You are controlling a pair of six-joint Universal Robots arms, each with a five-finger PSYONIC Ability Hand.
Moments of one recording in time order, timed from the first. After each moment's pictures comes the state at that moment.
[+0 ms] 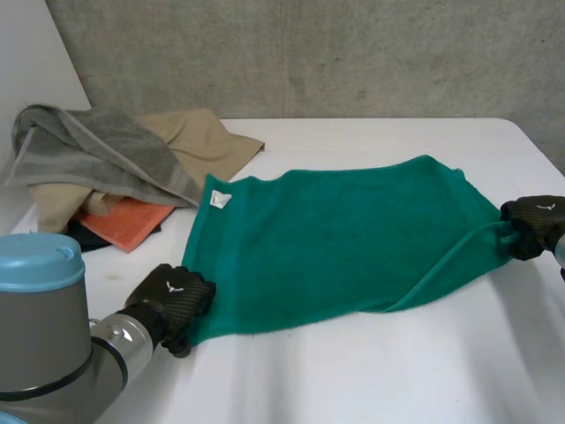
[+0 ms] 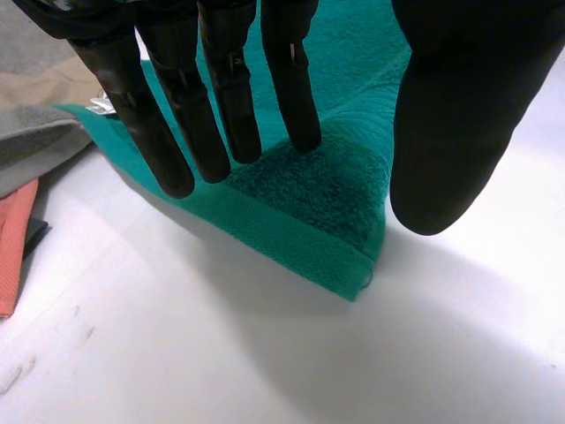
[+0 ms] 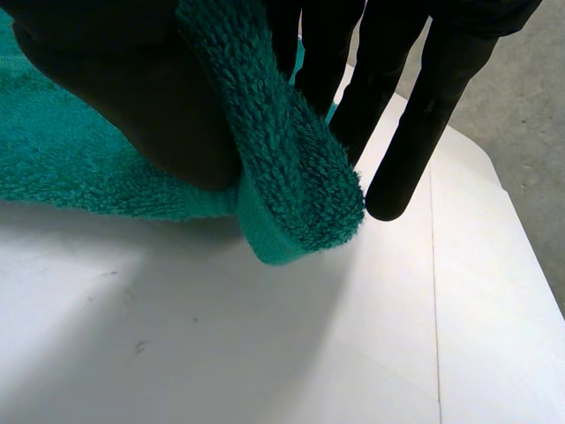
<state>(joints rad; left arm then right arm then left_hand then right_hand) 4.26 -1.81 -1.92 3.17 -1.51 3.59 1.48 -1.12 1.59 -0.02 1.31 2.71 0.64 0.64 0.64 0.64 0.46 1.13 1.18 1.19 1.20 0.99</state>
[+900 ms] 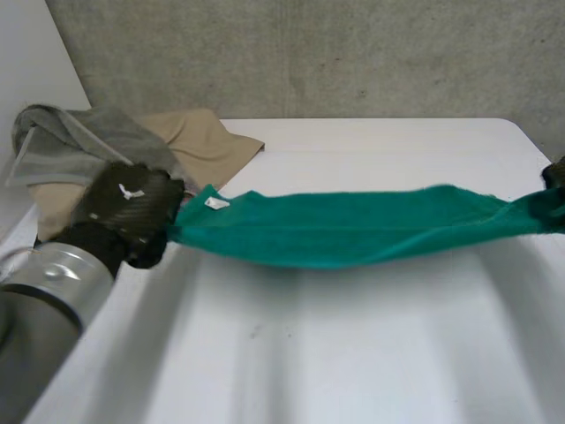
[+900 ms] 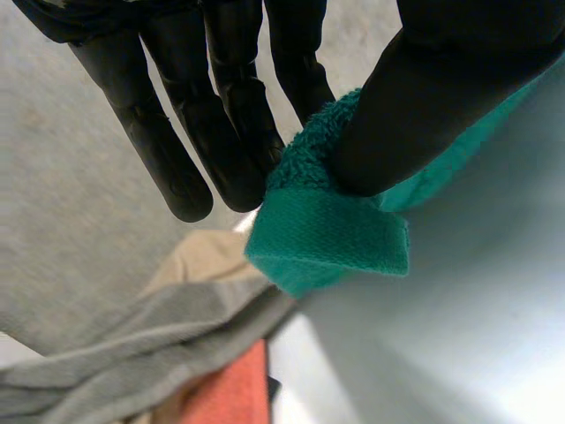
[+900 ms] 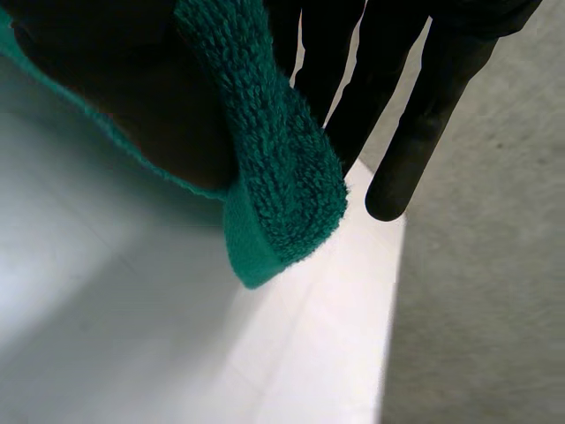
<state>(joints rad) 4.23 -1.49 -1.77 3.11 -1.61 3.59 1.44 -1.51 1.56 0.30 1.31 2.43 1.12 1.20 1.19 1.20 1.01 1.13 1.18 1.19 1.20 0.99</state>
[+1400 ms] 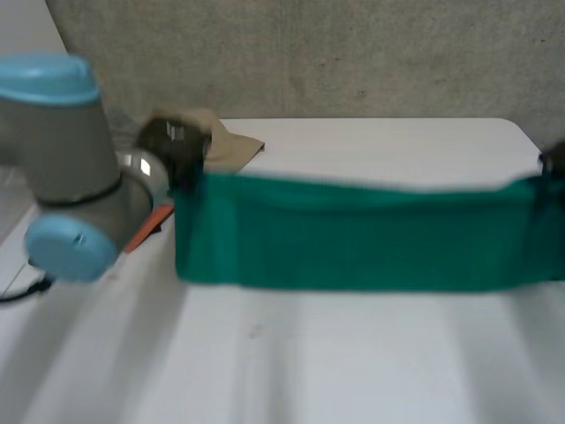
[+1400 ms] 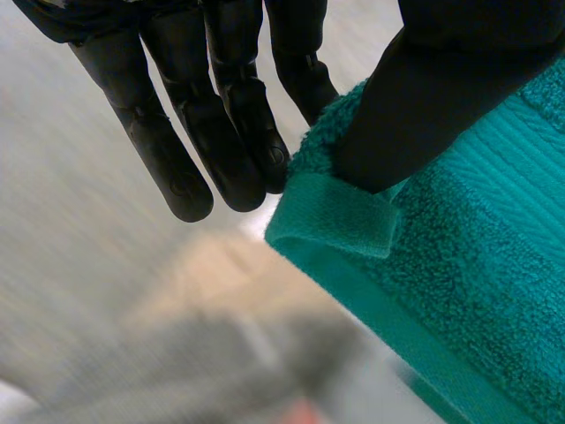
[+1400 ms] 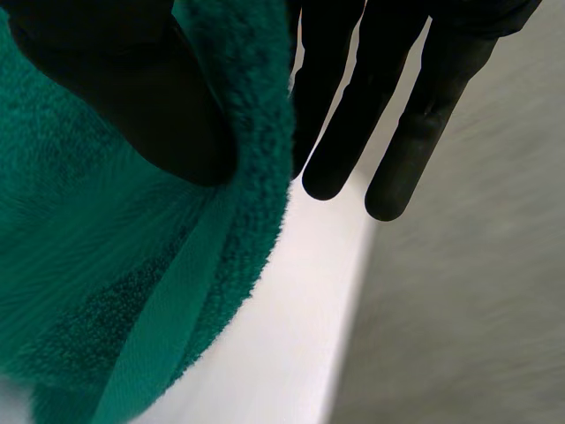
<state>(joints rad) 4.25 -2.10 -1.03 3.02 -1.61 3.61 1.51 -1.19 1.21 0.27 1.43 2.45 1.12 1.20 1.19 1.20 1.01 1.13 1.18 1.19 1.20 0.99</state>
